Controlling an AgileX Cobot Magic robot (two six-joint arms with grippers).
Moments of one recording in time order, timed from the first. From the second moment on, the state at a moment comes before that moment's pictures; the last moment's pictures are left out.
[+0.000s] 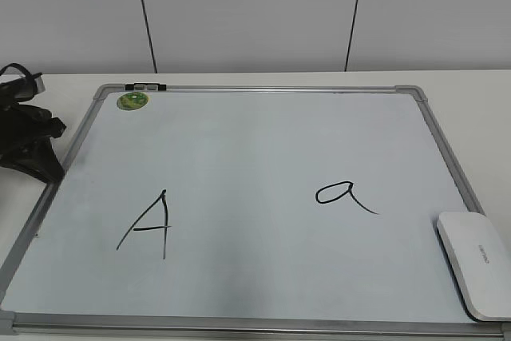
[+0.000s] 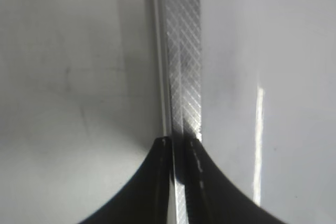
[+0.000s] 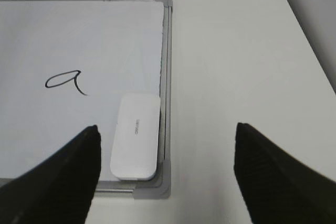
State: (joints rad) left arm 0.11 2.18 -1.49 -0.43 0.97 0.40; right arm 0.00 0.09 -0.53 -0.03 1.02 -0.02
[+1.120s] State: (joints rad) left arm 0.12 2.18 -1.49 -0.44 0.98 0.40; right arm 0.08 1.17 -0.71 0.08 0.89 -0.03
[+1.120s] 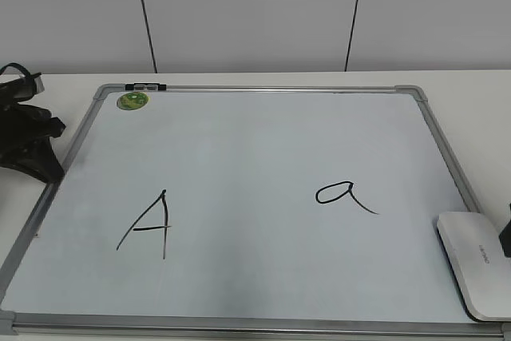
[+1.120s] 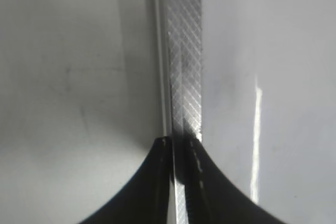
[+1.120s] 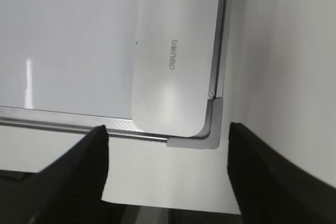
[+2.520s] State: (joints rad) left arm 0.12 2.18 -1.49 -0.44 0.98 0.40; right arm 0.08 1.68 -0.80 0.09 0.68 -0.02
